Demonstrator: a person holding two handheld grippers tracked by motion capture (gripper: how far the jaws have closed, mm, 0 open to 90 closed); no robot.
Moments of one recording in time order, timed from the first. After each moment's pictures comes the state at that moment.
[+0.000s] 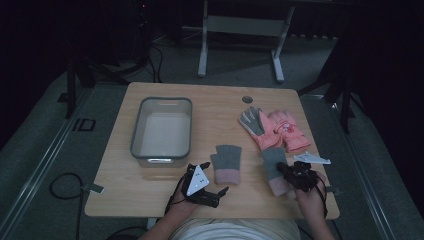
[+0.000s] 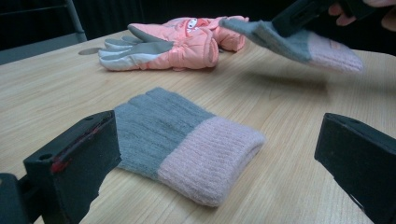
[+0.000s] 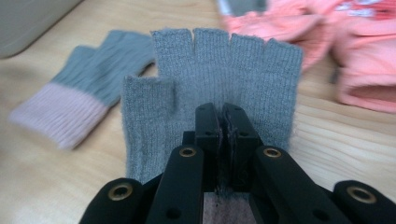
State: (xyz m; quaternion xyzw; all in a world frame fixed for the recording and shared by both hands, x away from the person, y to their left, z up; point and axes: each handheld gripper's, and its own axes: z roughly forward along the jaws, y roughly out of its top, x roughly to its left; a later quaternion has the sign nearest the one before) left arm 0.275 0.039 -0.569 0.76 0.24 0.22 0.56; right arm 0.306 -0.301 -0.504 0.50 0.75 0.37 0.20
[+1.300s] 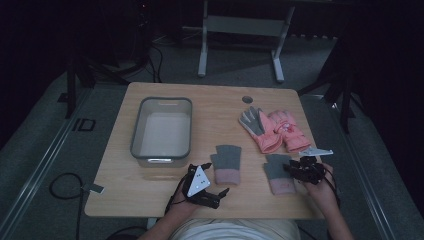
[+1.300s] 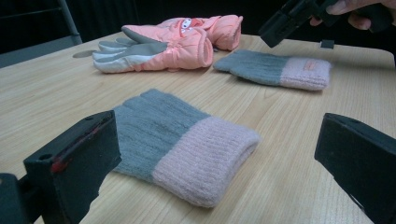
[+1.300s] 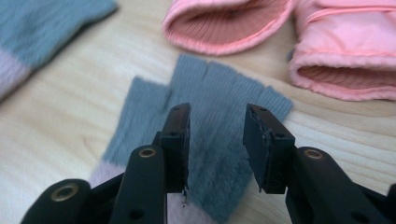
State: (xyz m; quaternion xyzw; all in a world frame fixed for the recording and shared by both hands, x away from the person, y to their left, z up) left arm 0.274 0.037 -0.569 0.76 0.23 0.22 0.56; right arm 0.339 -0.340 -0.519 0.47 0.80 0.32 0.18
